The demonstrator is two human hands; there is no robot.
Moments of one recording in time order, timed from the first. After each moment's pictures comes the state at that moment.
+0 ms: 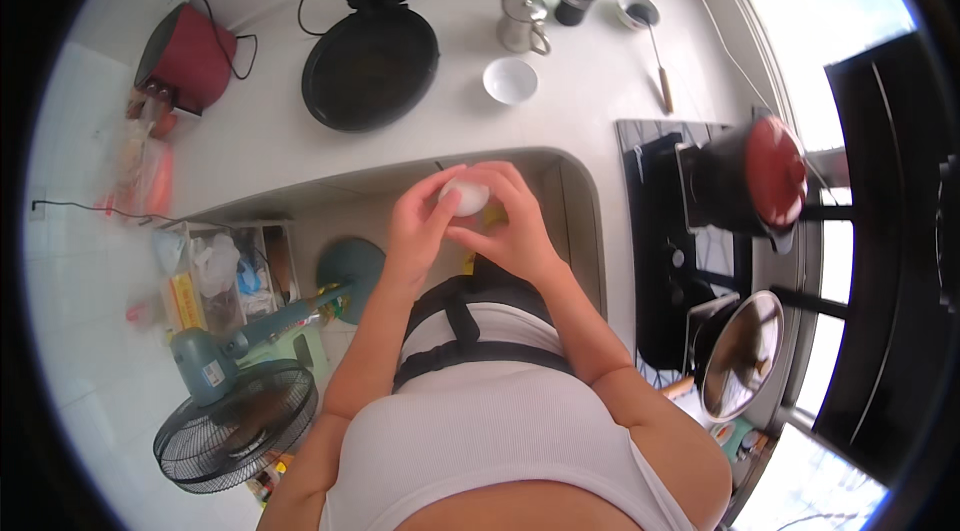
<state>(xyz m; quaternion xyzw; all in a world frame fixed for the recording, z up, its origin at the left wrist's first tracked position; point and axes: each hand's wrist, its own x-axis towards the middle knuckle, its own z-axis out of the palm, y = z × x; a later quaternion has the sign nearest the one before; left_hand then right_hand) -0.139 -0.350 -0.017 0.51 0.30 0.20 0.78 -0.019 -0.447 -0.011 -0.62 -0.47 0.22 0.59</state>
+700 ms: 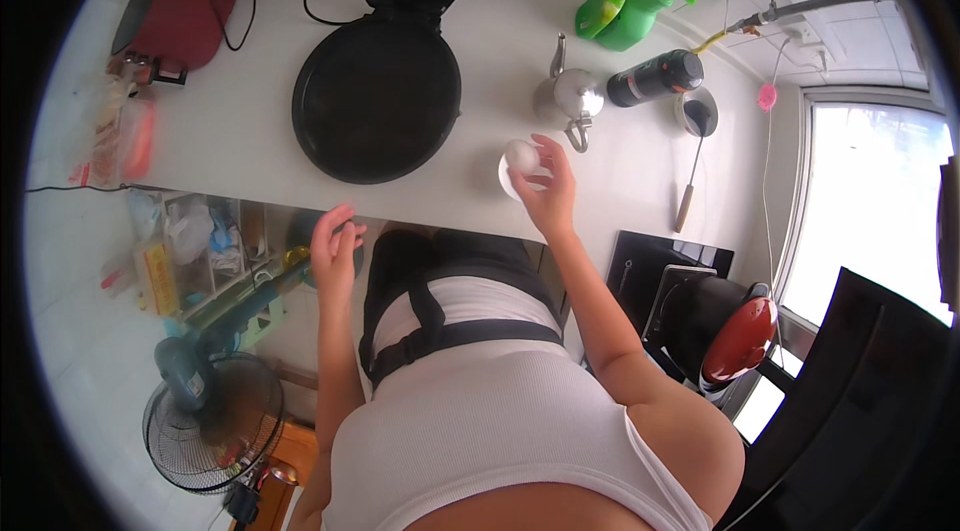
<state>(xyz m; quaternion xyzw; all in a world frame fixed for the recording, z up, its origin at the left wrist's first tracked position) -0.132 -0.206 -0.091 0.50 0.58 0.31 0.56 0.174 -0.270 -0.126 -0.72 -0.35 0.29 0.52</state>
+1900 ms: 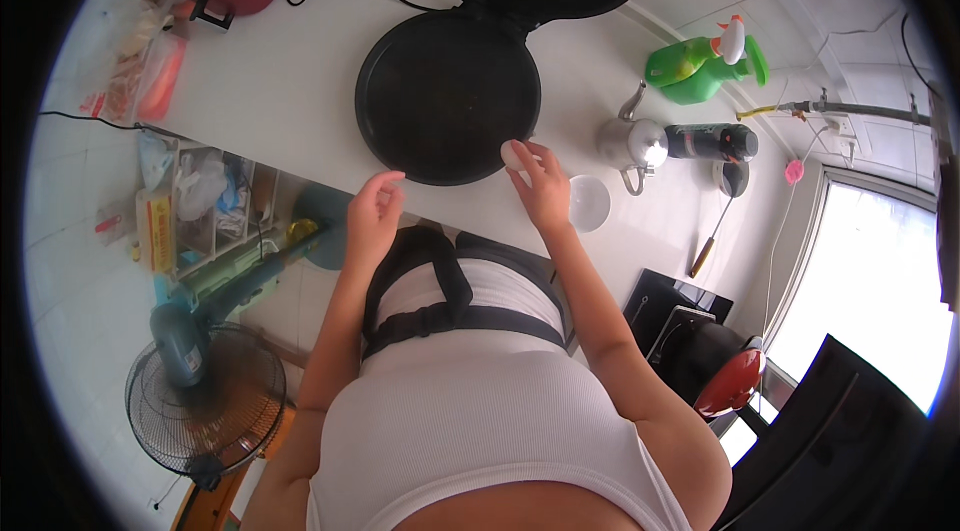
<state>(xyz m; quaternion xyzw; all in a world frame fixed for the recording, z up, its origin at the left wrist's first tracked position) -0.159 -0.140 -0.117 0.60 0.54 0.28 0.51 0.113 -0.190 -0.175 -0.71 -0.62 0.12 0.32</state>
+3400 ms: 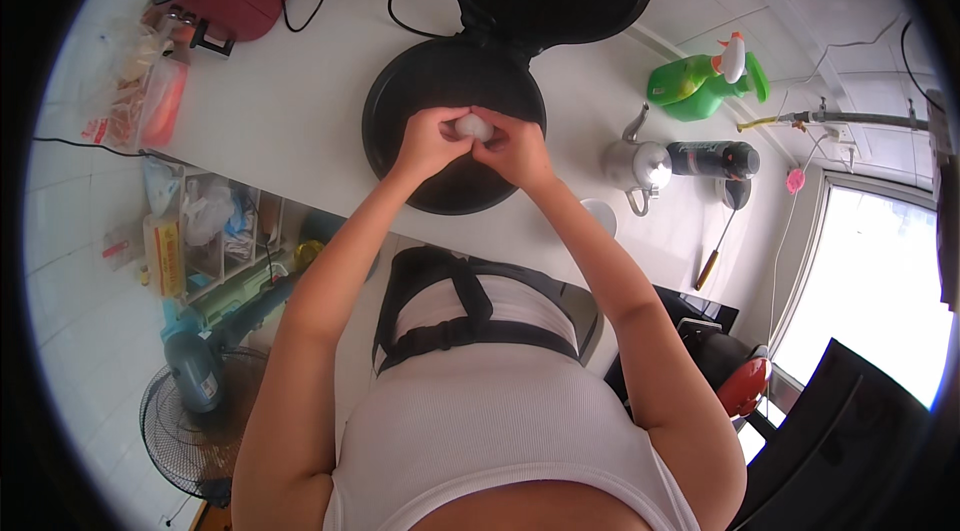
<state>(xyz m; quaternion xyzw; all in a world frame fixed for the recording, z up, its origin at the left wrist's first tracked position) -0.068 -0.006 -0.154 0.67 0.43 0.24 0.56 0.097 -0.074 -0.133 -0.62 -0.56 0.36 0.42</state>
